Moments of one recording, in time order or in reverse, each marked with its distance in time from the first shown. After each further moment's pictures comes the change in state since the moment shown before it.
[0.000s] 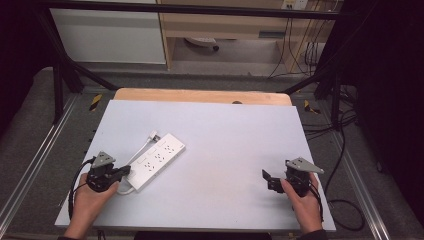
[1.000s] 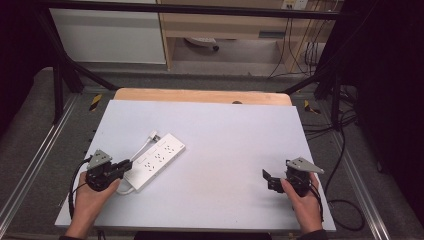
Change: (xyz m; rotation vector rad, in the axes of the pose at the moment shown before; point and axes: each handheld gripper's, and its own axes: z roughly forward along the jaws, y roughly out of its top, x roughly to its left) left arm 0.000 0.002 -0.003 -0.133 -0.008 -0.021; right arm 0.000 0.000 0.000 -0.003 -0.005 -0.002
